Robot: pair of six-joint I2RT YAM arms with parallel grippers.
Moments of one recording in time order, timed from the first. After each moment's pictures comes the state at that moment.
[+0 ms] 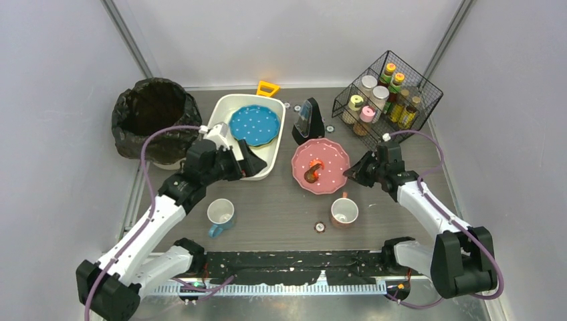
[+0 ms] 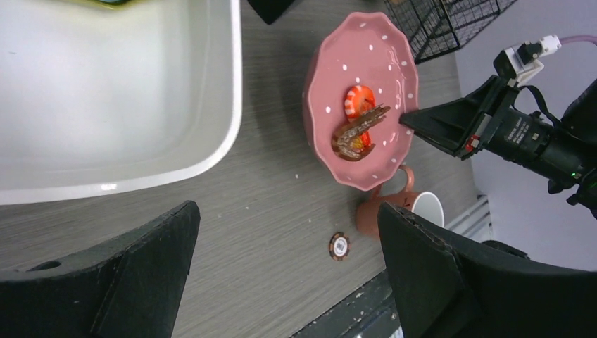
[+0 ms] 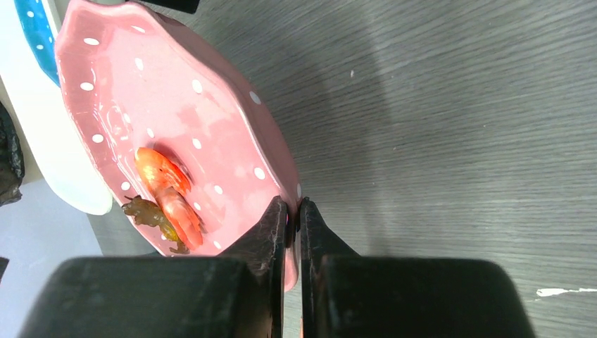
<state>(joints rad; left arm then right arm) -0.46 0.91 0.79 -0.35 0.18 -0.66 0.16 1.14 0.60 -0.23 -0.25 0.77</state>
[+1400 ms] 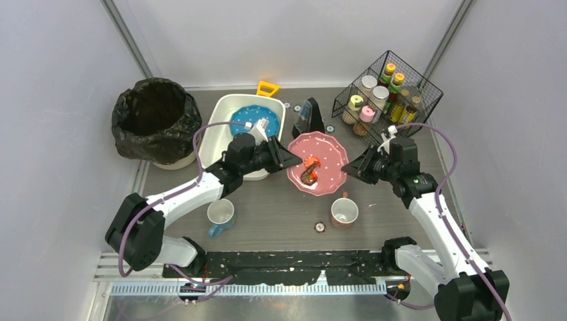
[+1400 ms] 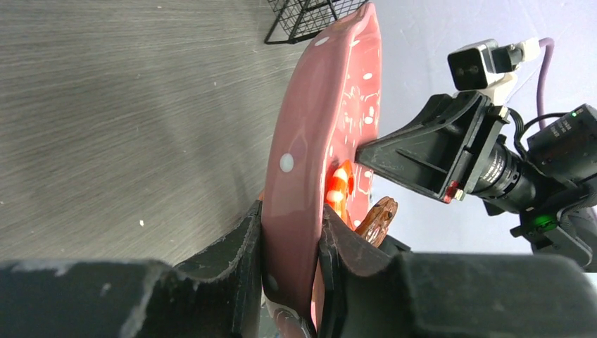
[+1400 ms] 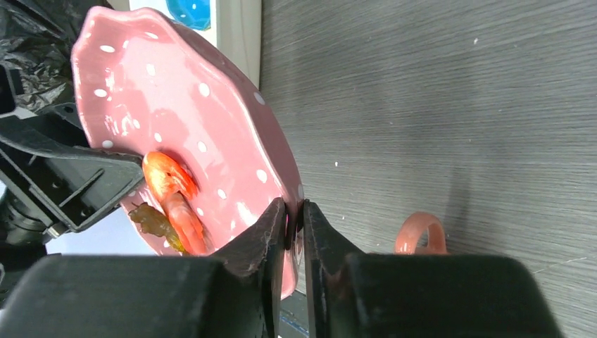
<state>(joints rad) -0.66 1.38 0.80 0.26 0.34 -0.99 0.16 0.91 0.72 -0.45 -0.43 0.76</state>
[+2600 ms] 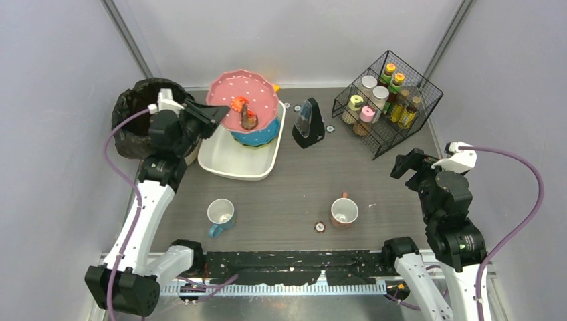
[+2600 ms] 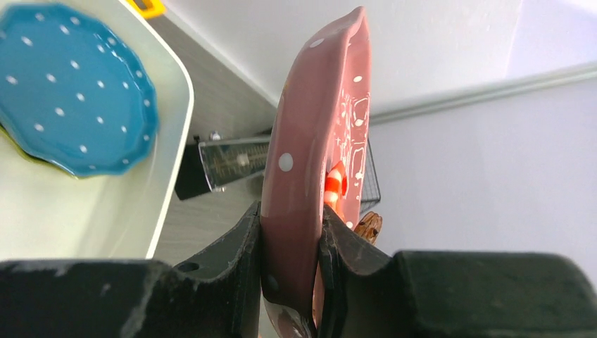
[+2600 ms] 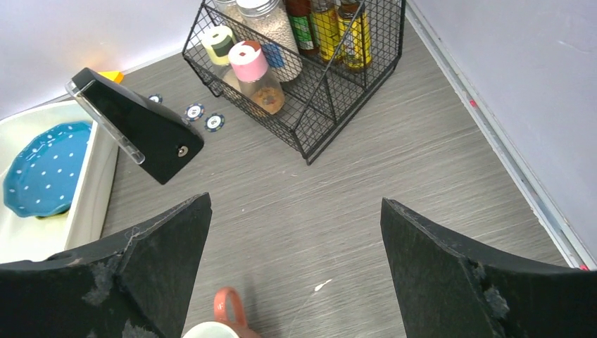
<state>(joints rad) -0.18 1.02 1.01 -0.13 0.19 -1.09 0.16 0.45 0.94 -0.74 0.34 0.34</state>
